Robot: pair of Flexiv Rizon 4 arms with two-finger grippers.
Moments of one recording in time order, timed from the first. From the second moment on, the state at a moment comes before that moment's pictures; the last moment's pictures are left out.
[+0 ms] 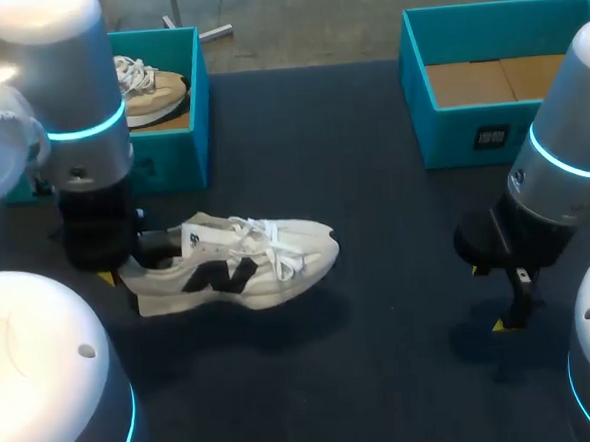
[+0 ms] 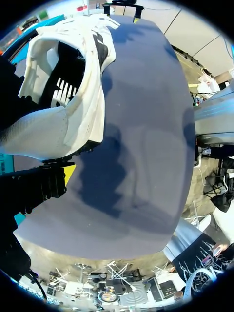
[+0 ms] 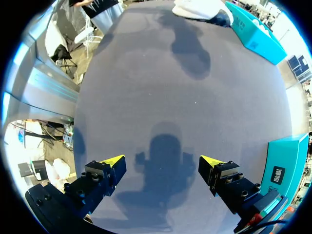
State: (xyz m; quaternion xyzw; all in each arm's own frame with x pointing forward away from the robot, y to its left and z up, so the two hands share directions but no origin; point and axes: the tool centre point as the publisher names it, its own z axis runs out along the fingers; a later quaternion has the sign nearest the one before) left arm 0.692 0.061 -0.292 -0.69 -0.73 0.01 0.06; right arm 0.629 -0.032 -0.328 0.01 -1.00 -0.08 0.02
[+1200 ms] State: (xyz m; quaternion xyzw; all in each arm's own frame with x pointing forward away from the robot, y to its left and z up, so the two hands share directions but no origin) left arm 0.688 -0.014 -0.367 -0.72 -0.69 -0.01 0.05; right arm 0.629 -0.032 -0.328 0.01 -1.00 -0.08 0.02
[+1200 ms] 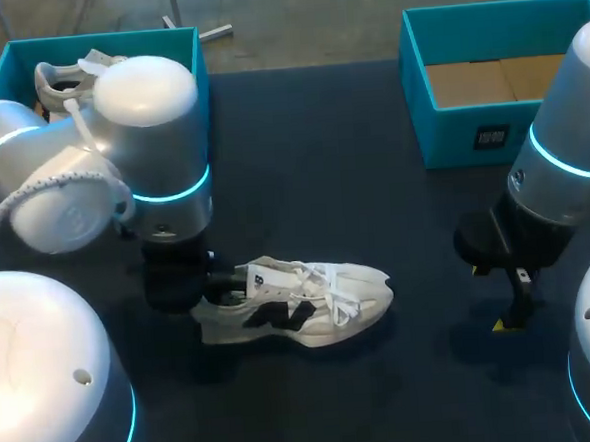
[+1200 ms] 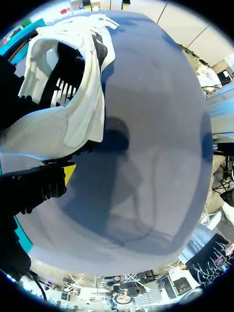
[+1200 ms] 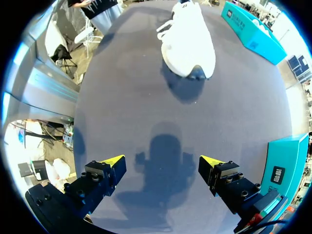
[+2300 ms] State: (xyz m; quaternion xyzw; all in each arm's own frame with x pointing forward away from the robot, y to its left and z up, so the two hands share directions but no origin) left arm 0.686 -0.034 -0.386 -0.71 -0.70 -0.01 0.05; right arm 0.629 -0.032 -0.328 0.01 -1.00 -0.08 0.02
